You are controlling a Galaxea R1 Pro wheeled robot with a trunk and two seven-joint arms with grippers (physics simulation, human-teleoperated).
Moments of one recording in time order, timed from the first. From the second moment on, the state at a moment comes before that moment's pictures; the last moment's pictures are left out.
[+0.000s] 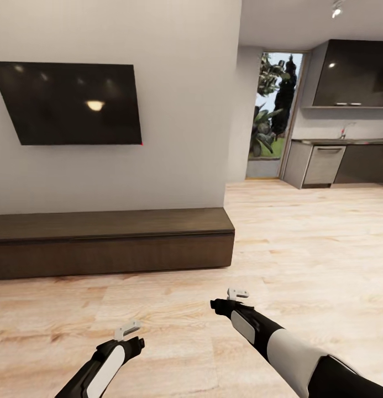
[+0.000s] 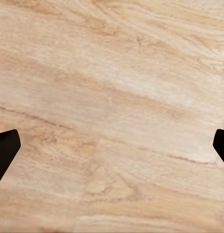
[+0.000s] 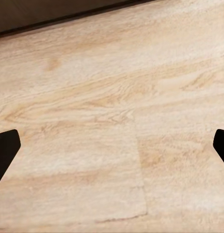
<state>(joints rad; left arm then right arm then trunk) -0.37 0.06 -0.31 -0.85 0.77 0.44 0.46 -0.80 0.06 0.80 -0.28 -0.96 0.12 -0.16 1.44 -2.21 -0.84</state>
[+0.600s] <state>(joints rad) -0.37 0.06 -0.31 -0.83 0.77 0.44 0.46 -0.80 0.06 0.80 -0.28 -0.96 0.12 -0.16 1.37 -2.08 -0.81</state>
